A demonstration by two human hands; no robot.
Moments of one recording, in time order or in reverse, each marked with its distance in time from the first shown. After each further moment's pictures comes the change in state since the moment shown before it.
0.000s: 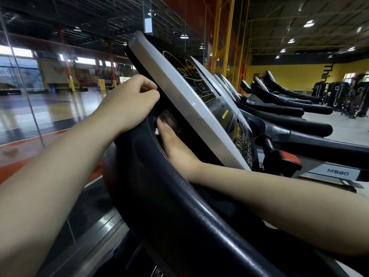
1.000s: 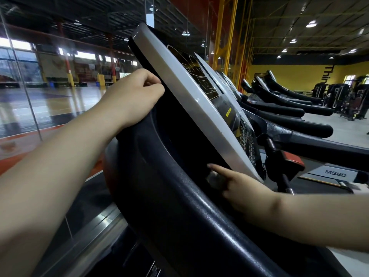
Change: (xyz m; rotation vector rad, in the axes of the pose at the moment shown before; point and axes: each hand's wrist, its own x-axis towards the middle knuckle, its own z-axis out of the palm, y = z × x) left_hand 0.000 -0.005 0.000 -0.026 -0.030 -0.012; right_hand -0.102 0.002 -0.066 -1.616 -1.053 -0.514
